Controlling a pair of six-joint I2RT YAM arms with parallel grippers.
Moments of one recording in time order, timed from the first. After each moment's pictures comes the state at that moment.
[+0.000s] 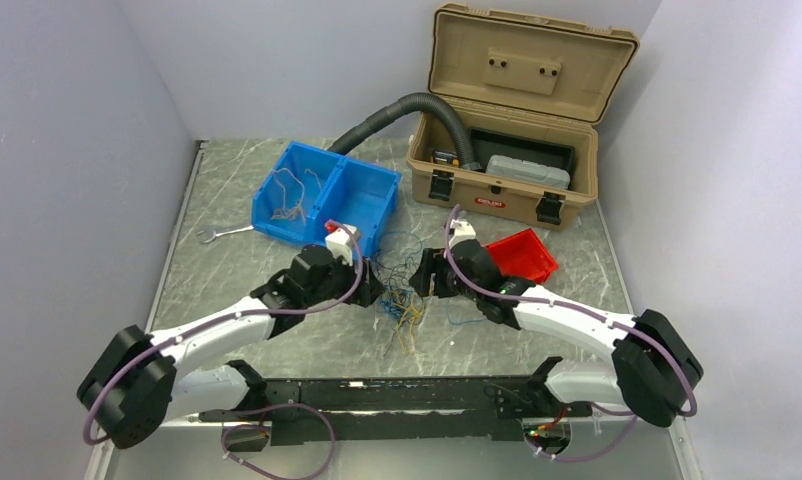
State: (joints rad) left arm -0.70 1.11 0.49 0.15 0.13 -0.45; right arm 0.76 1.21 0.59 0.04 0.05 0.59
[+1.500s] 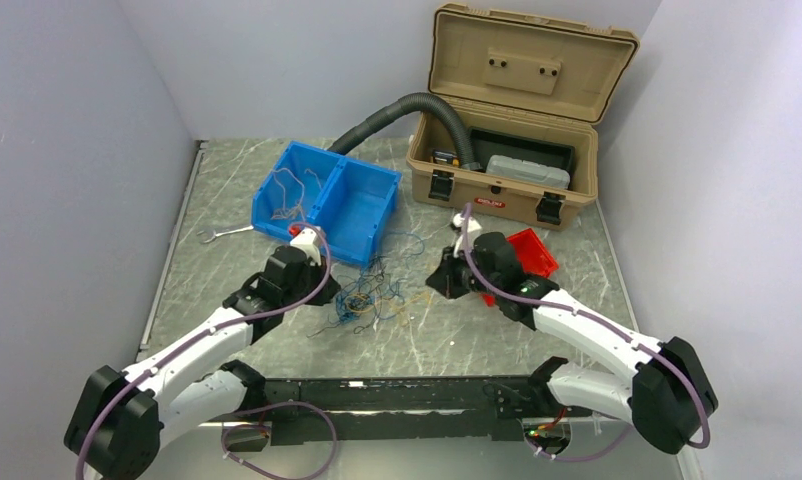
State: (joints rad) left arm -0.54 0.96 0.47 -0.13 0.04 -0.49; right arm 0.61 1.07 0.56 -0.05 -0.18 0.43
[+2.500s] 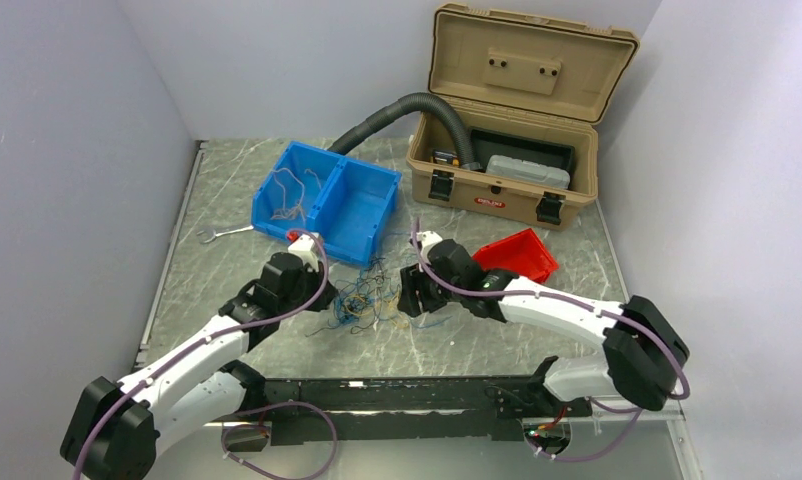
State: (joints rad) left arm -0.54 0.90 0.42 -0.13 0.07 -0.46; right arm 0.84 1.28 0.72 -0.17 -0.12 0.43
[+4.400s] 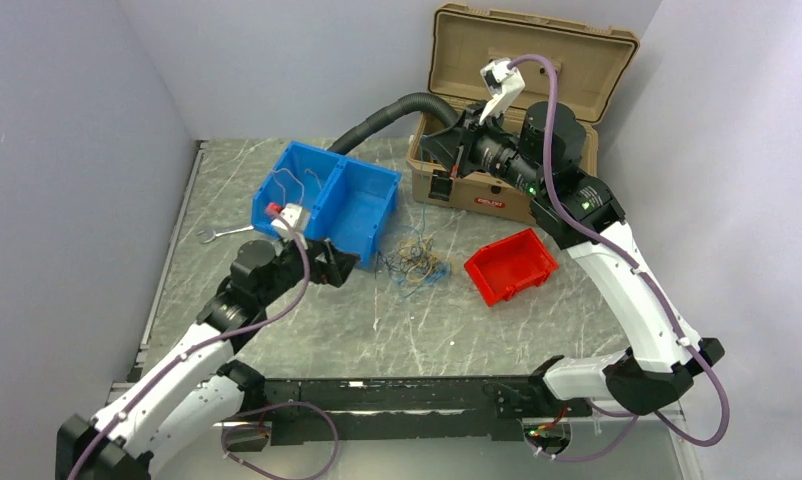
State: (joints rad) left arm -0.50 0.70 0.52 -0.03 0.13 -0.41; right arm 0.60 1.29 1.69 -0.47 -0.18 0.30
